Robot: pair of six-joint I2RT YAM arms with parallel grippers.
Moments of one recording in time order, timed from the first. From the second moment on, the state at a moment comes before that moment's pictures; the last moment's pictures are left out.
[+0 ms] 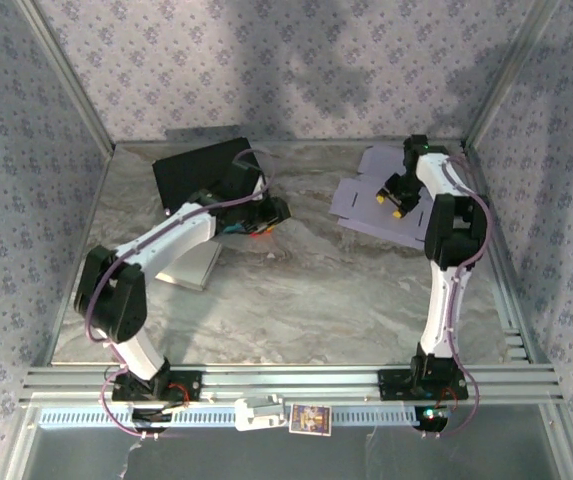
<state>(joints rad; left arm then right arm) -0.60 1.69 1.35 -0.48 0.30 -0.90 -0.02 2.31 1.92 -1.05 -0.20 0.70</state>
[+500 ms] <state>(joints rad) -0.61 1.68 1.24 -0.46 0.31 -0.88 0.28 2.00 1.41 -0.97 -0.27 0.81</state>
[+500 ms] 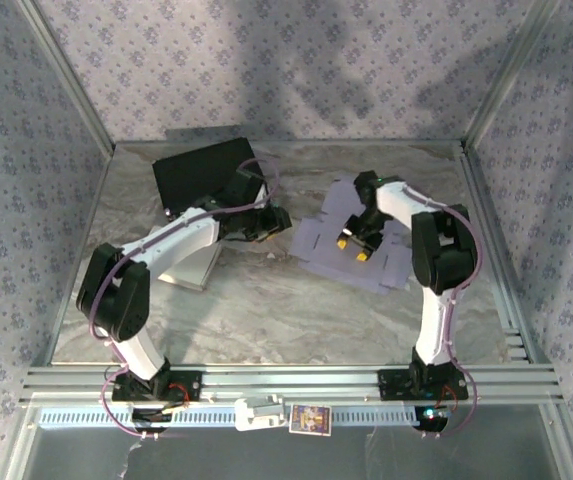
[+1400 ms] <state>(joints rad) -0.65 2.03 1.55 -0.66 0.30 -0.69 -0.28 1.56 1.05 -0.76 -0.32 0.54</state>
